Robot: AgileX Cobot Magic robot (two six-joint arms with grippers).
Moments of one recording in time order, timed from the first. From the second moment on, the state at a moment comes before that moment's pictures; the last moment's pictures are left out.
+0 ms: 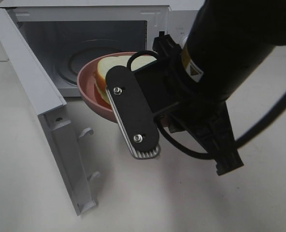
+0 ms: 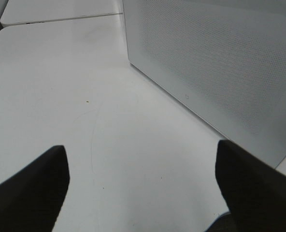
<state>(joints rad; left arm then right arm) 0.01 0.00 -0.49 -0.14 1.05 0.16 1.03 1.48 -1.10 -0.38 0.94 -0.76</state>
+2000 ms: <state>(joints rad) 0.01 0.00 -0.49 -0.14 1.05 0.16 0.47 1.39 -0.93 -0.46 1.06 0.01</state>
